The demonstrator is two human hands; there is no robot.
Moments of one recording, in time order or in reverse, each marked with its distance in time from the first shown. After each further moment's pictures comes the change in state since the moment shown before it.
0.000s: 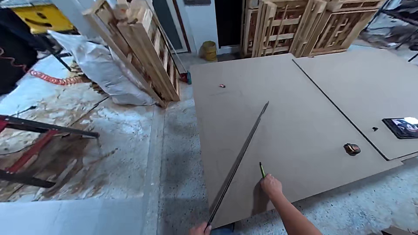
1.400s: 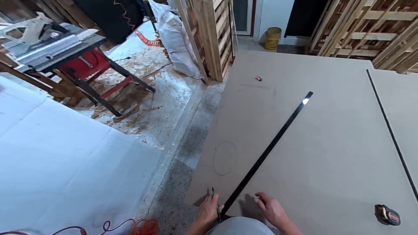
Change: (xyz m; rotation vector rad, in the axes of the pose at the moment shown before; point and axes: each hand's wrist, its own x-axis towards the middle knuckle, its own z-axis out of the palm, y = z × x) left_hand 0.078 0.190 0.074 -0.180 0.272 -0.238; right_hand 0.074 0.133 -0.034 0.219 -0.329 -0.932
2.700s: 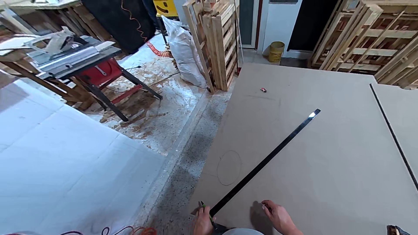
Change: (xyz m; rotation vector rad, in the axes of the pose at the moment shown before) left_hand -0.007 -0.032 0.017 -0.024 0.174 -0.257; right_hand 0.025 0.012 -0.015 -0.126 0.011 0.026
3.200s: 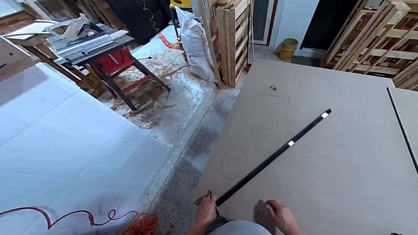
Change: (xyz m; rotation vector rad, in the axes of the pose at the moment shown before) left_hand 0.014 0.012 -0.014 0.049 -0.127 0.101; right_hand -0.010 0.010 0.004 -0.001 0.021 0.010
